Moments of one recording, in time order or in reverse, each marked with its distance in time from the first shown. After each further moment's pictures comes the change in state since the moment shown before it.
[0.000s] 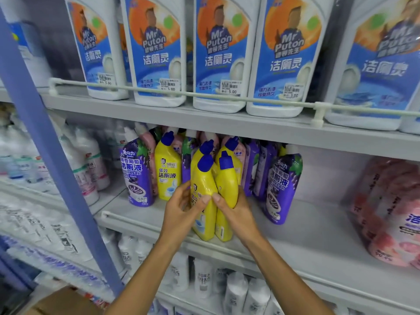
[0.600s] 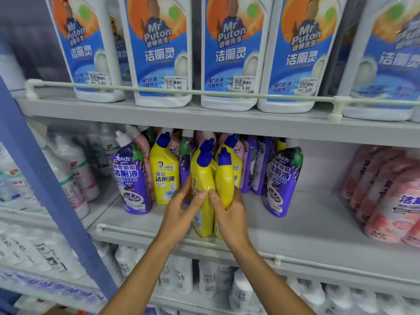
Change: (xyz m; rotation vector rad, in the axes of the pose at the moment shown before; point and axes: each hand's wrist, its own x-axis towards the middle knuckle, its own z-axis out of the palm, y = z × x) left_hand 0.032 -0.013 -0.034 0.106 -0.287 0.044; right_hand -0.007 0.005 0.054 -0.067 0.326 -0.019
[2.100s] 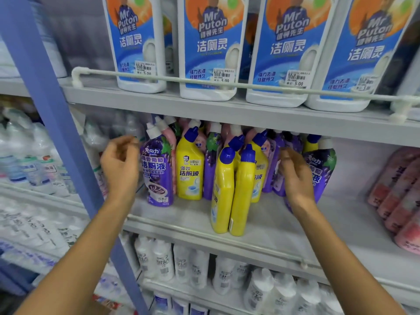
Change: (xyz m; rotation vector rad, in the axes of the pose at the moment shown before) left_hand 0.037 0.053 -0.157 -0.057 0.679 0.170; right_hand 0.083 -0.034 -0.059 -0.162 0.057 -0.072
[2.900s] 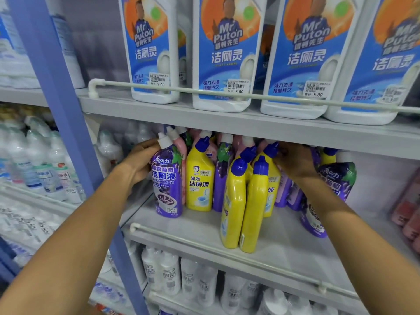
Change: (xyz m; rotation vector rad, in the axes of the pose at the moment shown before) left_hand 0.087 -0.025 0.019 -0.037 -0.416 -0.461; right_hand 0.111 0.016 0.032 -0.623 -0.190 -0.160
